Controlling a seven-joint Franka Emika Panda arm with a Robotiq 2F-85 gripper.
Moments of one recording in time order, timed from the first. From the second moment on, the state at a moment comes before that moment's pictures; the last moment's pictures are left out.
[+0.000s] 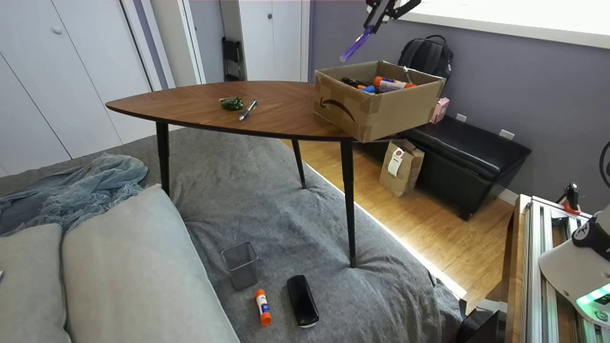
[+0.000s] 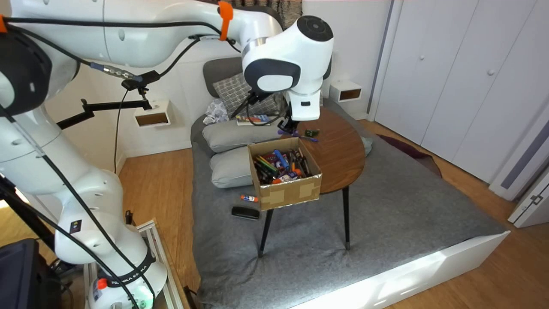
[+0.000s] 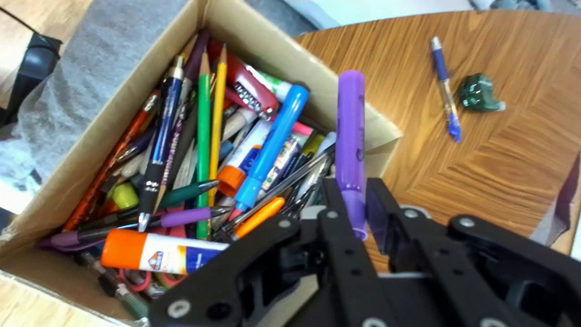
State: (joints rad) arm -0.16 -0.14 -0.15 -2.00 0.53 1.93 0.83
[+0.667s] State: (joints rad) arm -0.16 0.11 -0.18 -1.71 0.83 1.85 0.87
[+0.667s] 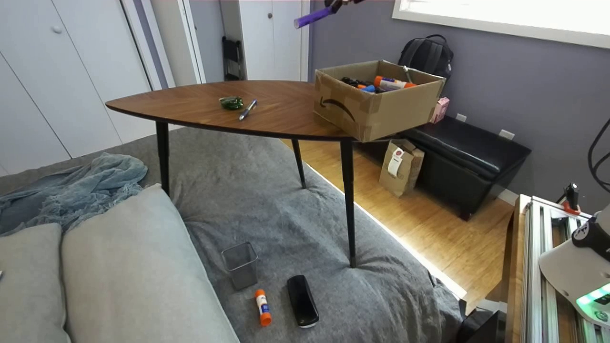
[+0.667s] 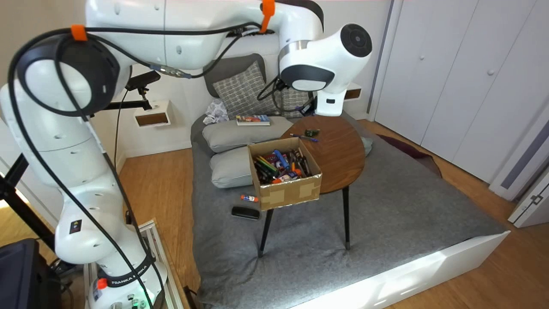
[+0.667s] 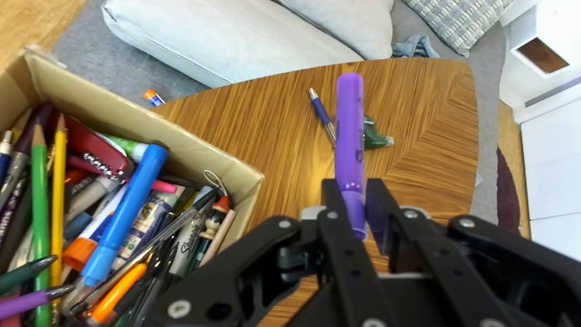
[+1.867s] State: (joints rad) arm -0.14 0.74 -0.10 -1.12 0.80 1.86 1.21
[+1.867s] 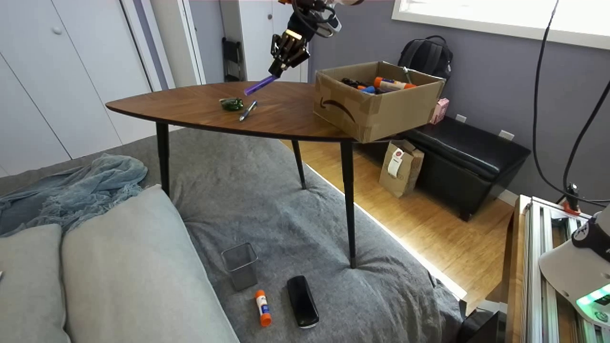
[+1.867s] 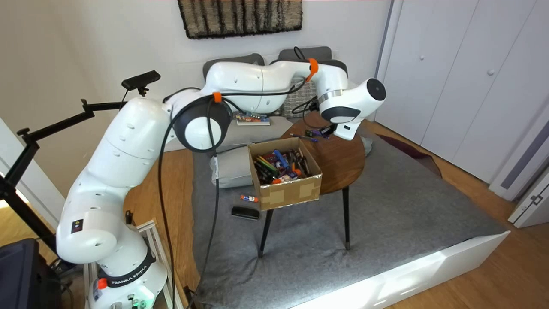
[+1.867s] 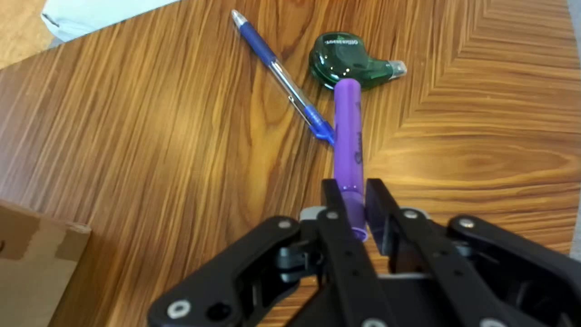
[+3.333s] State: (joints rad) arm -0.11 0.76 -0.08 -0.90 0.47 1.65 1.10
